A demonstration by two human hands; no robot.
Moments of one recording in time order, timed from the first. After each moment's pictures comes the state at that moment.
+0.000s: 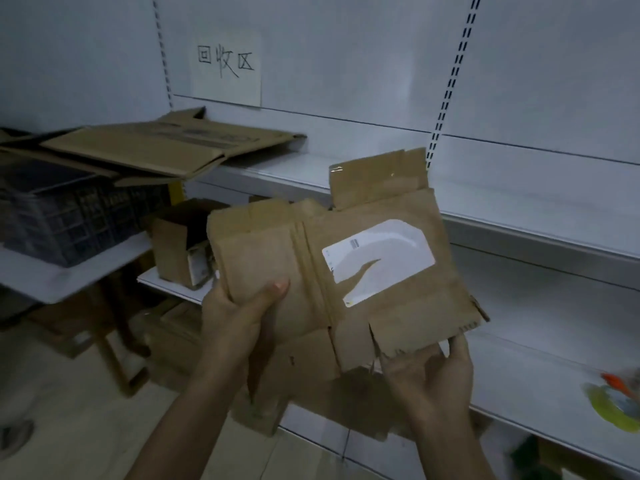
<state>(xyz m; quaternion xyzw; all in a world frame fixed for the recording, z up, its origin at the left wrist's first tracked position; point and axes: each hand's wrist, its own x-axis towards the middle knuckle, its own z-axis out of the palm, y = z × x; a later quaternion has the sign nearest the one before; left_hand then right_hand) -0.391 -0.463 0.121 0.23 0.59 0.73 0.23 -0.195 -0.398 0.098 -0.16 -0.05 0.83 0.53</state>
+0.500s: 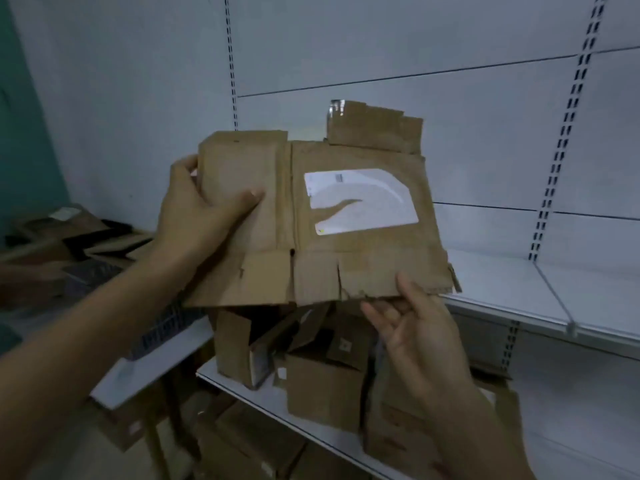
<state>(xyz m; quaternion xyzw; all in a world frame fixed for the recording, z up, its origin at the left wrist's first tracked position) -0.625 -0.397 0.307 0.43 0.64 0.62 -0.08 -0.407 -0.308 0.218 -0.10 -0.31 0.80 0.50</state>
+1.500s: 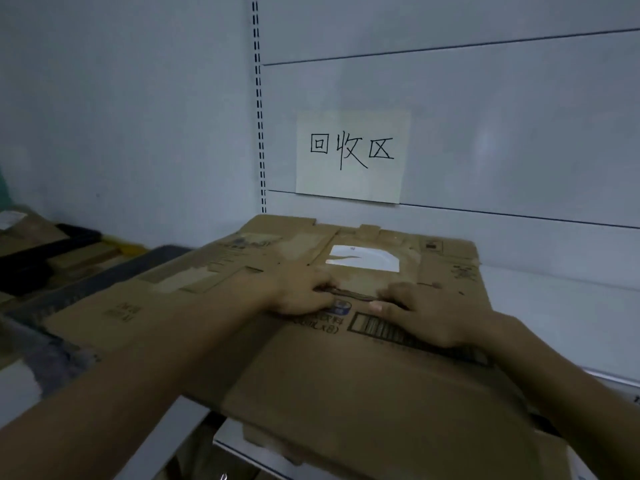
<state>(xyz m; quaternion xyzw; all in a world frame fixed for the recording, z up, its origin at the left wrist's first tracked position) -0.884 -0.209 0.256 0.72 0.69 0.00 0.03 -0.664 -0.159 0.252 -0.38 -0.92 0.07 0.02</state>
